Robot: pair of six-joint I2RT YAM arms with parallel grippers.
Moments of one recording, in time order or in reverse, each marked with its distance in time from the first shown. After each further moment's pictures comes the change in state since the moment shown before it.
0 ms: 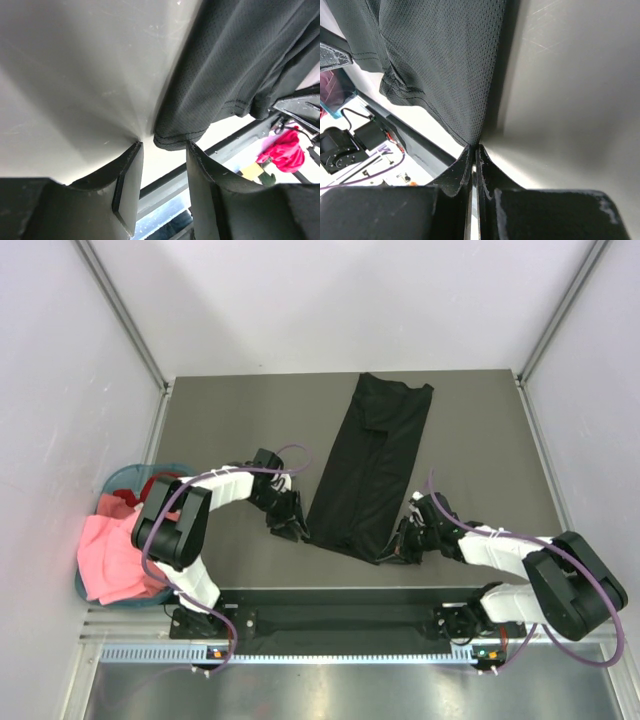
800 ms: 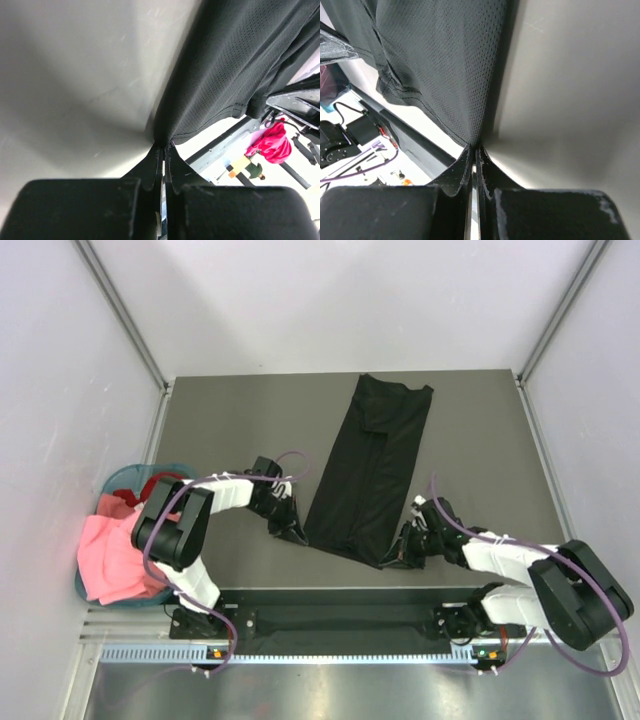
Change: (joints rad) left arm 0.000 0.013 -0.081 0.118 0.090 -0.038; right arm -0.005 -0.039 -0.042 0.002 -0.007 -0.026
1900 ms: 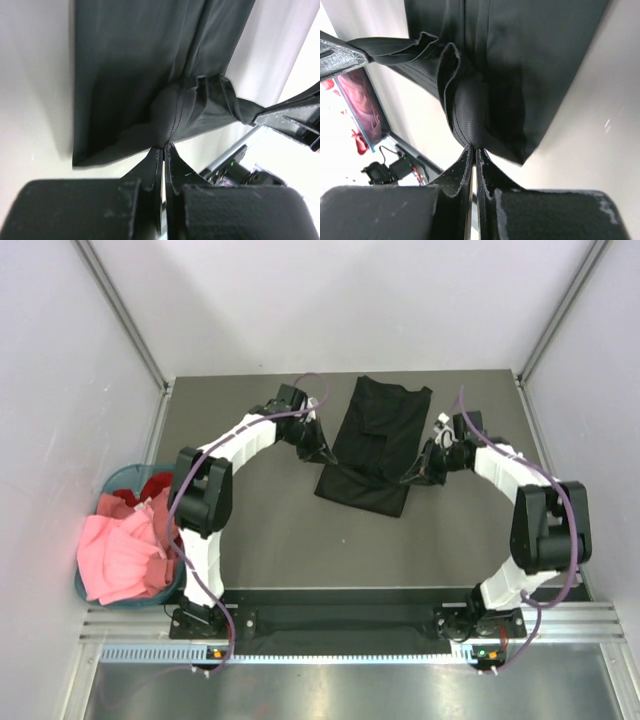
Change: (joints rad) left arm -0.028 0.270 0.733 -0.112 -0.102 -0.124; right arm -0.415 0.354 0.708 -0.455 -0.134 -0.425
